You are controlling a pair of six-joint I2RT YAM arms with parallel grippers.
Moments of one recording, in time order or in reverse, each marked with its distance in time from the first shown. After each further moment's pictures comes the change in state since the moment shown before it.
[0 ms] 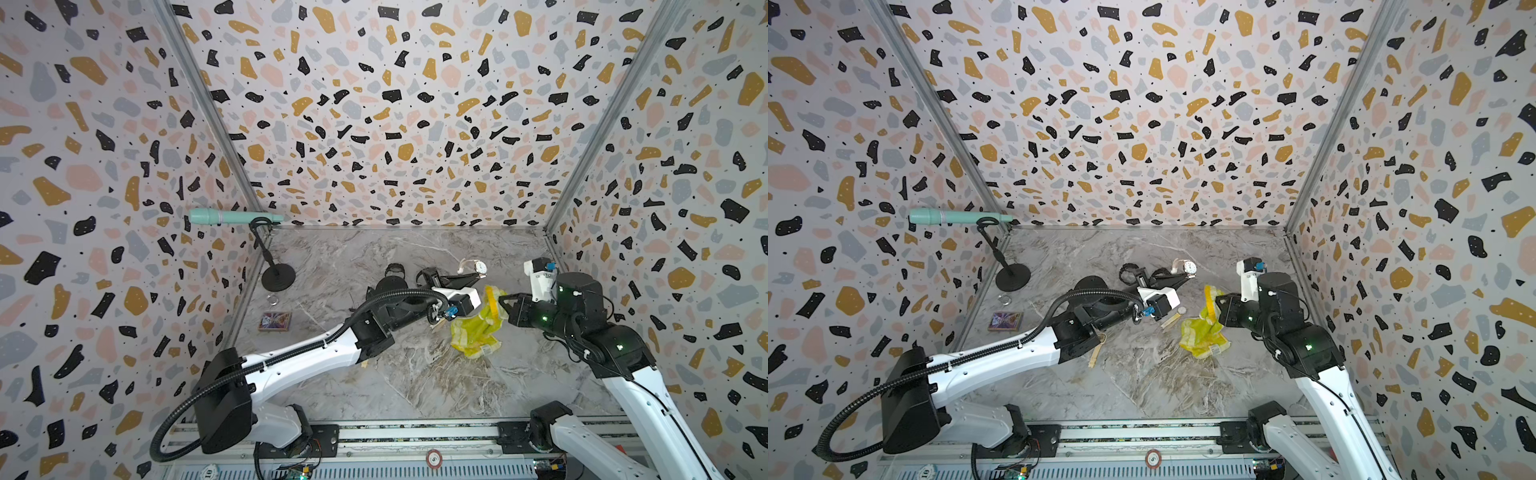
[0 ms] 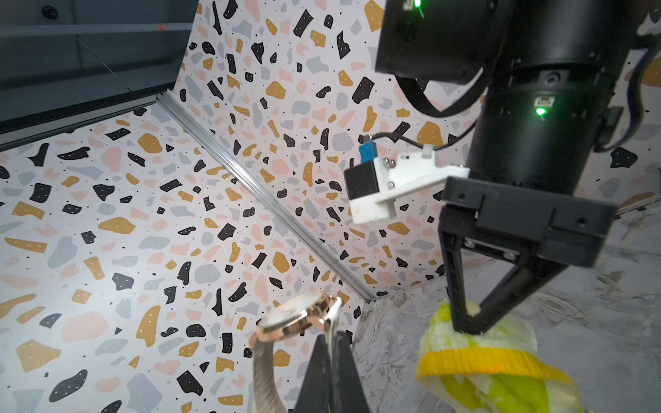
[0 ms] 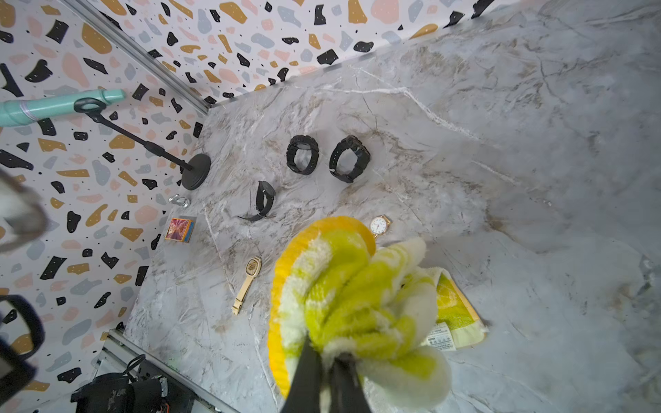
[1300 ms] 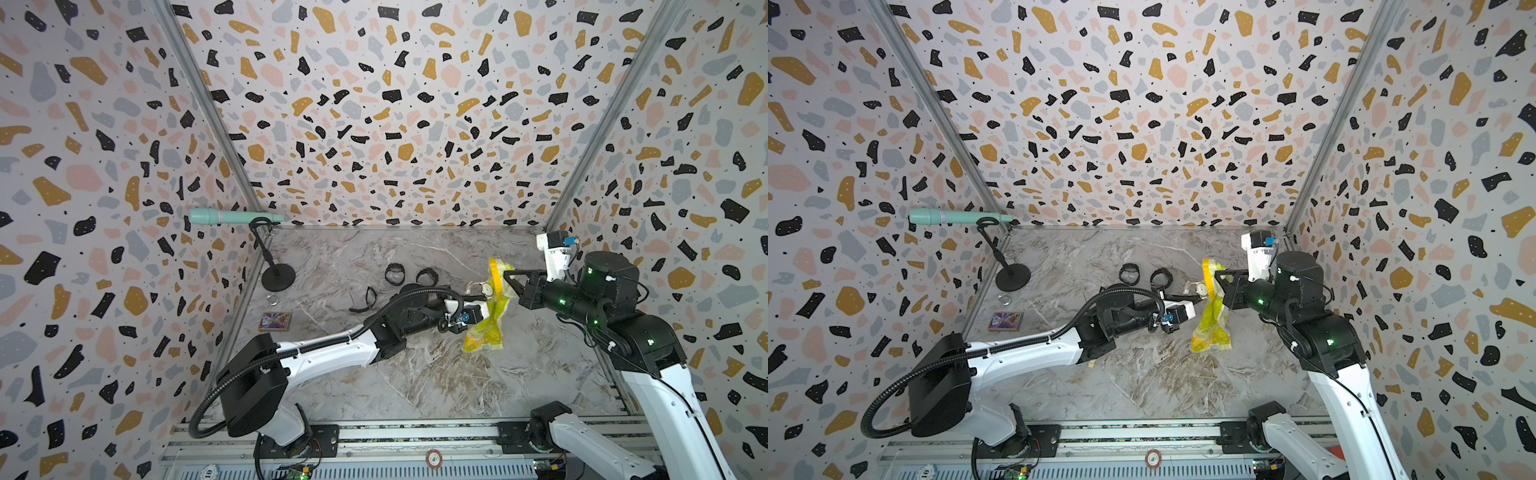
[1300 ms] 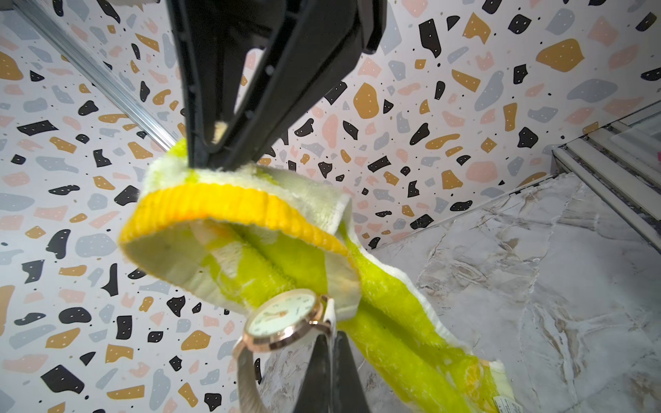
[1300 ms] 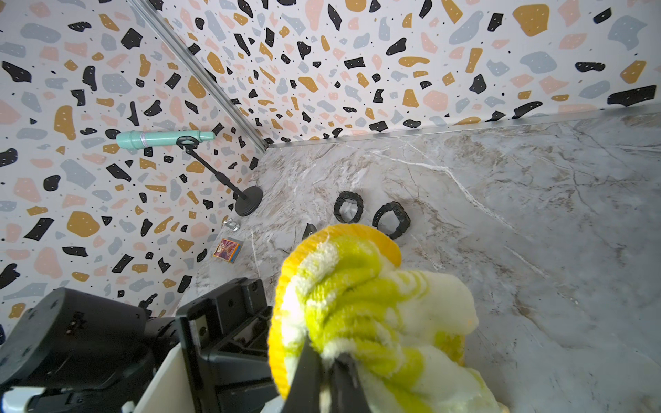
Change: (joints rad) left arm -0.023 0.146 -0.018 -0.003 0.072 -0.089; right arm -0.013 0.077 0.234 0.013 -0.113 -0.069
